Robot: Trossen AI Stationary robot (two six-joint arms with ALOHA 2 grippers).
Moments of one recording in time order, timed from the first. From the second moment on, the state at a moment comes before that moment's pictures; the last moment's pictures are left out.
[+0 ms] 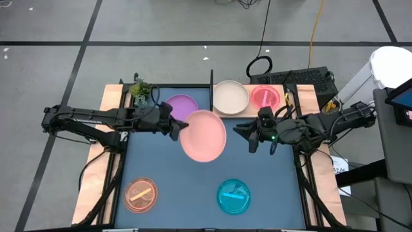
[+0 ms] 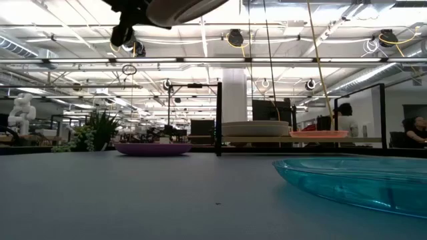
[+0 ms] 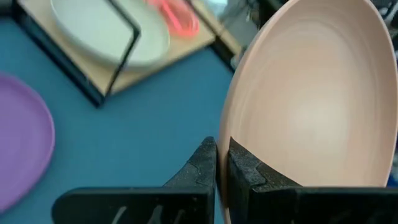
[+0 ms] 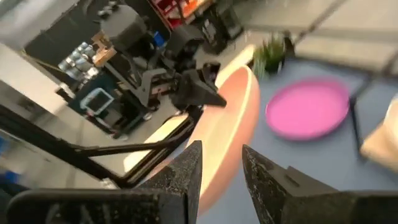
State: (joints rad) left arm -0.02 1.10 0.93 -0.29 -0.20 -0.81; right arm 0.32 1.16 1.27 -0.48 0.58 0.82
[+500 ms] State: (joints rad) left arm 0.03 1.12 0.94 -0.18 -0.35 -0.71; right arm 0.27 1.23 1.29 -0.38 0.71 0.34
